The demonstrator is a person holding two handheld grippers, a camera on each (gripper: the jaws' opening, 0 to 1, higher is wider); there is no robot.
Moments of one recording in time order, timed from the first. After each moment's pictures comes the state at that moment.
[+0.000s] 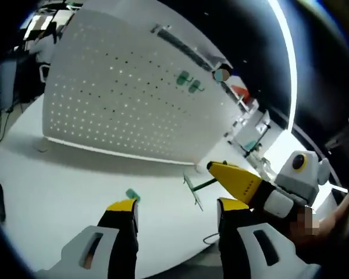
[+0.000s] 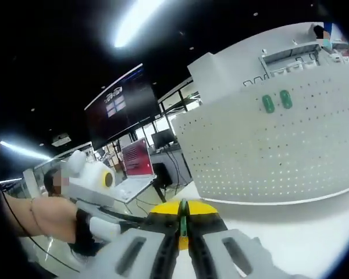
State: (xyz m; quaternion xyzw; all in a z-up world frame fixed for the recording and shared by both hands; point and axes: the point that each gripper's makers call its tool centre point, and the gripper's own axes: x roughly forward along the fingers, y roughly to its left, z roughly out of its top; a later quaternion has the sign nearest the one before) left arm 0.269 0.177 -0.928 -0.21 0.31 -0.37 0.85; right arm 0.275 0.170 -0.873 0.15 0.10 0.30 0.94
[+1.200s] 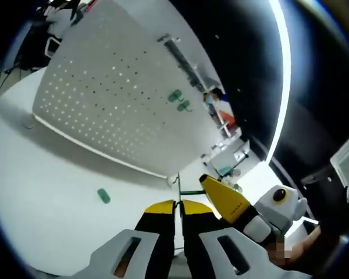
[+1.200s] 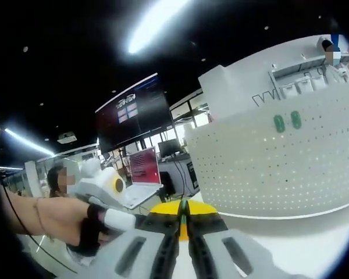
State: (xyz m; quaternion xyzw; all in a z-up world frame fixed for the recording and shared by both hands) left arm 0.259 0.176 -0.898 -0.32 0.28 -0.39 0.82; right arm 0.263 0.182 -0.854 0.13 0.05 0.32 0.94
